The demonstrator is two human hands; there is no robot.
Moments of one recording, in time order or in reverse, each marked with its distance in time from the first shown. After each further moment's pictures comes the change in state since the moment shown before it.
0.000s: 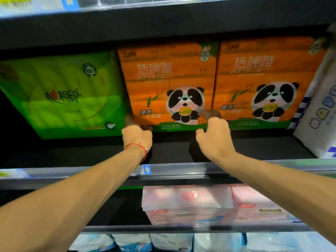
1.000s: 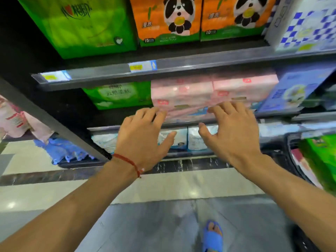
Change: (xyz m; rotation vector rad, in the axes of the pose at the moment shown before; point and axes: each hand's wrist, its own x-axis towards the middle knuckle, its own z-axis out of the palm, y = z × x) left_hand -0.311 -0.057 -0.171 0.804 -0.398 0.700; right_hand -0.330 -0.013 -0.112 -0.503 -0.161 -0.150
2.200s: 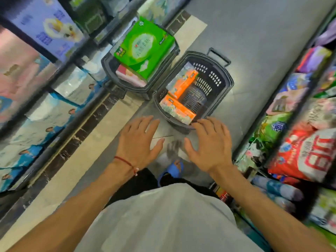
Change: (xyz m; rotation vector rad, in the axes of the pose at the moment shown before) left_hand -0.179 0.550 -0.056 -0.220 -0.400 0.844; right_hand -0.541 0.292 -0.235 -0.195 -0.029 0.803
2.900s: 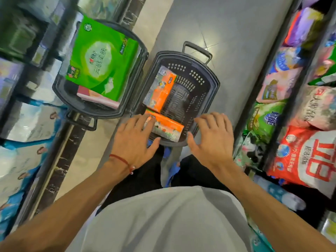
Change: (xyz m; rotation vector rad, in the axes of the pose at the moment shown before) left_hand 0.251 -0.027 0.026 0.088 -0.225 0.218; right_hand 0.171 0.095 0.054 -0.068 -0.195 0.307
